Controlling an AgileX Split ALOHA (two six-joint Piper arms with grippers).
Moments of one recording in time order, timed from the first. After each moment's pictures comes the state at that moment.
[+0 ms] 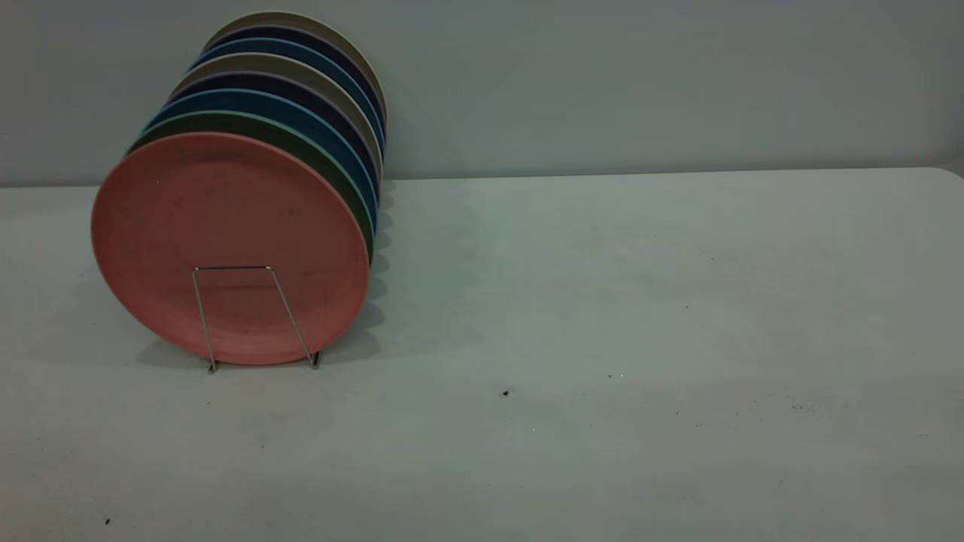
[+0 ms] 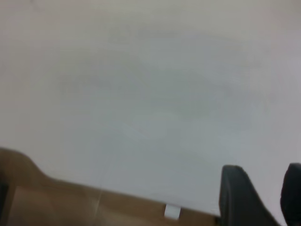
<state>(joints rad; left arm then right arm) -0.07 -0.02 -0.49 -0.02 1.14 0.02 0.03 0.18 -0.48 0.10 1.13 -0.22</state>
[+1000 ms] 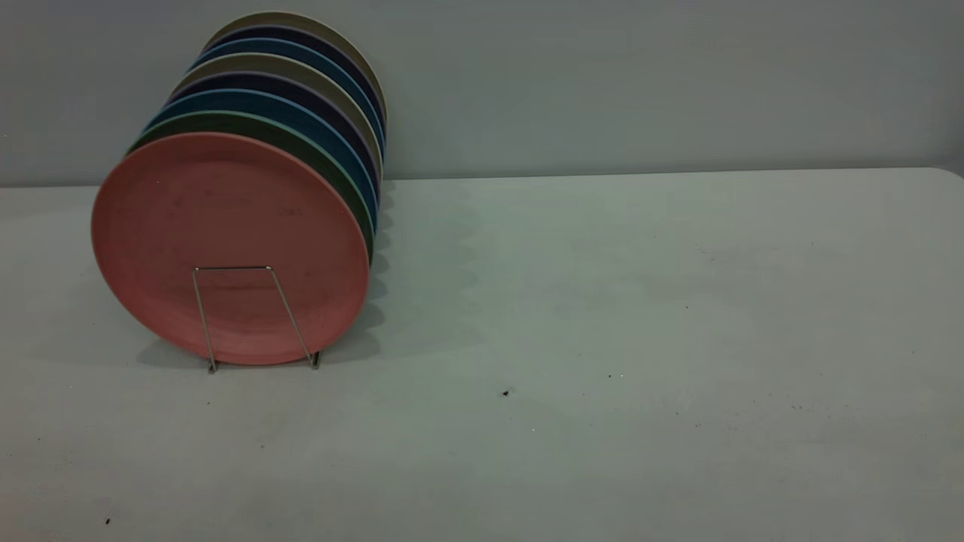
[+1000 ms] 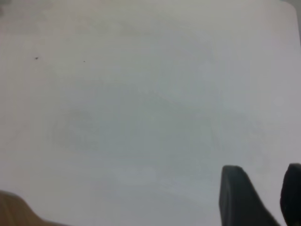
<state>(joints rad) -0.07 -0.02 -0.49 -0.02 1.14 0.02 0.03 -0.02 -0.48 0.10 1.14 -0.22</state>
